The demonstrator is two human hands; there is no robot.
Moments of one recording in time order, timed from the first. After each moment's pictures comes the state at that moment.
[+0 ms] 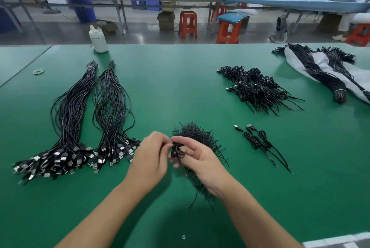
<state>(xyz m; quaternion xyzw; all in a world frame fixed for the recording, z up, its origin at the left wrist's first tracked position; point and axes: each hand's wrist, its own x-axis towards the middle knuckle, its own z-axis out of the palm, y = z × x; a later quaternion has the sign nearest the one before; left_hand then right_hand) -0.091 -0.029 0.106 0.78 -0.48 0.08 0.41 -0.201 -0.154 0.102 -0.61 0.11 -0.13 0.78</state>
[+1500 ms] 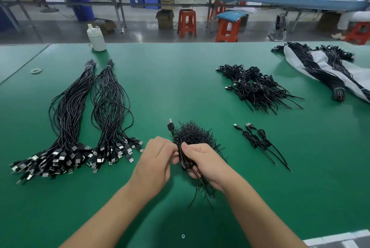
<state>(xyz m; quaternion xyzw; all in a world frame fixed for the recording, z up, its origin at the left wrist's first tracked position) -0.099 -0.032 0.092 0.69 -0.57 0.19 0.39 -0.203 -0.166 0.109 -0.65 0.17 -0.04 0.74</state>
